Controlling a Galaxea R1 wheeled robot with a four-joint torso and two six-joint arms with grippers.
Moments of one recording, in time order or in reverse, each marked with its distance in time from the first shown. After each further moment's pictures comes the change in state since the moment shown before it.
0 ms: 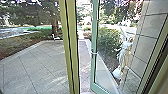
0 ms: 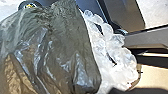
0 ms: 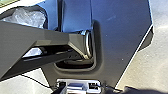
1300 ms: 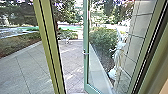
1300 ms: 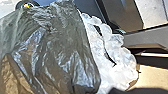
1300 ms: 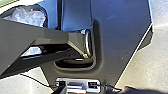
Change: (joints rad) left arm 0.000 0.009 -0.001 0.001 0.000 0.000; right arm -0.003 0.000 0.000 0.000 0.000 0.000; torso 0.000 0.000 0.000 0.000
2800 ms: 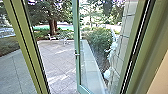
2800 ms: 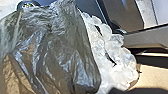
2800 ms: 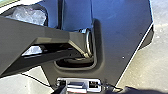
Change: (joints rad) left arm 0.000 0.002 0.000 0.000 -0.001 0.000; right arm -0.003 0.003 0.000 0.000 0.000 0.000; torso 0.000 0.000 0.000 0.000
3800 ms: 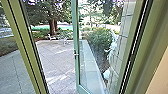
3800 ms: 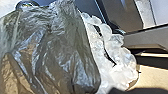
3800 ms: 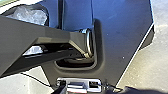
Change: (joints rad) left arm 0.000 0.000 0.000 0.000 0.001 0.000; right arm 0.000 0.003 -0.001 -0.003 0.000 0.000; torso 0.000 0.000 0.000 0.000
